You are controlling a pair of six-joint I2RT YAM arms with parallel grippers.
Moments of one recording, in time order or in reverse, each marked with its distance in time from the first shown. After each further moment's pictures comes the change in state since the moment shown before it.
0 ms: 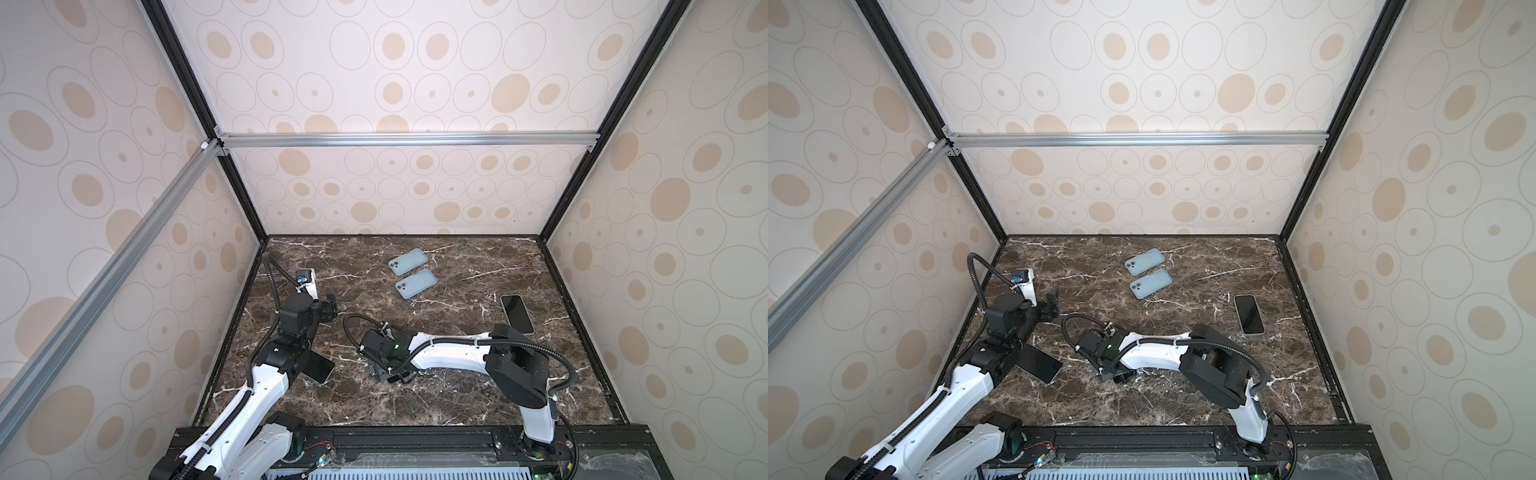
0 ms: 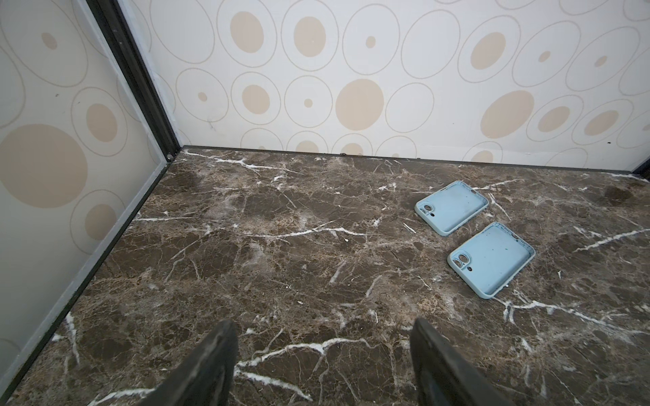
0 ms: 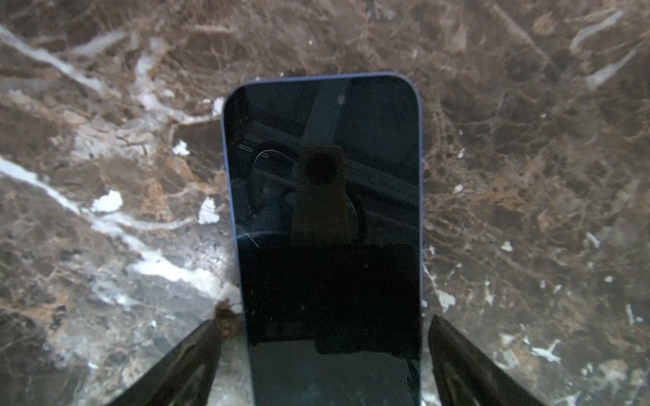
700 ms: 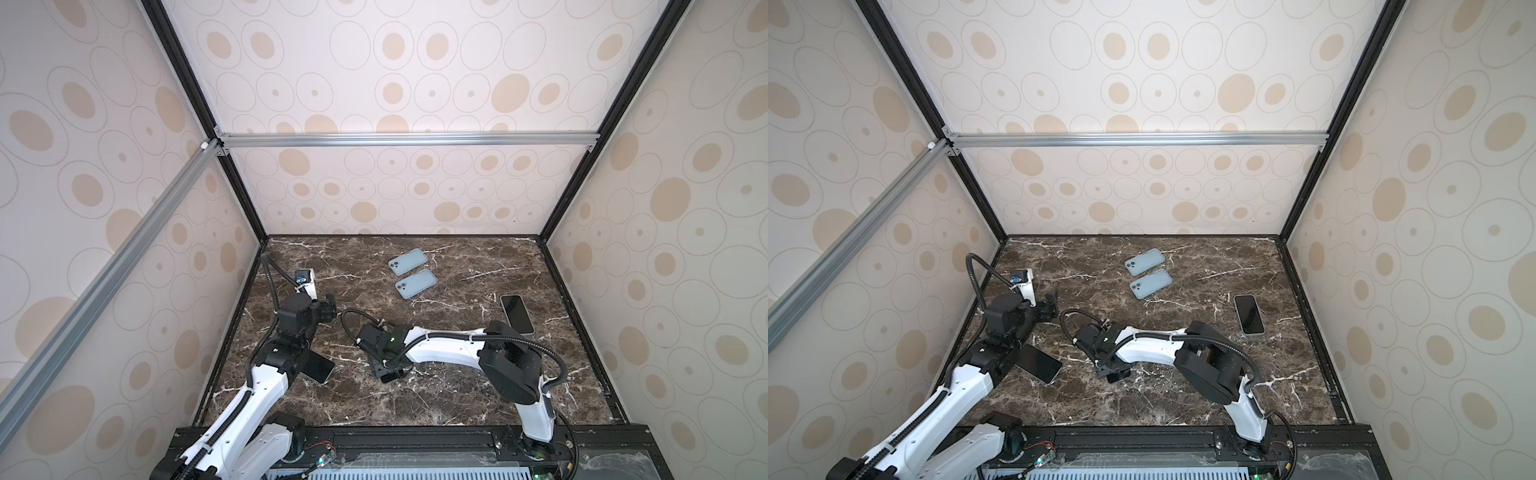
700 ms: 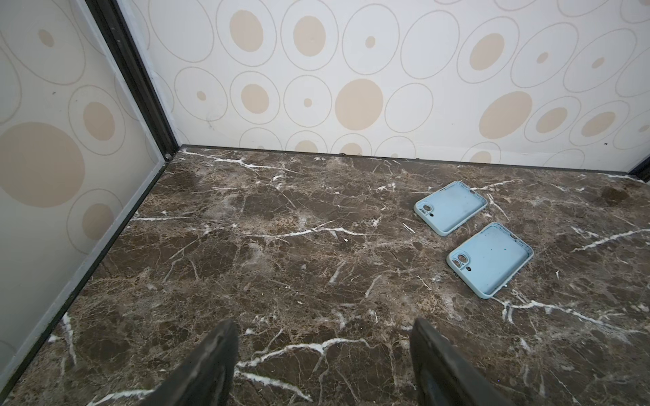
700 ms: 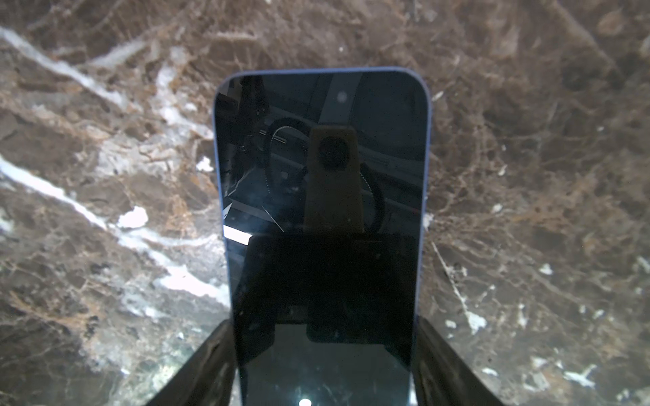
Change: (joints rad) left arm 0.016 -0.002 -0.005 0.006 0.018 0.000; right arm -0.019 0.051 0.081 -0.047 -0.079 -0.024
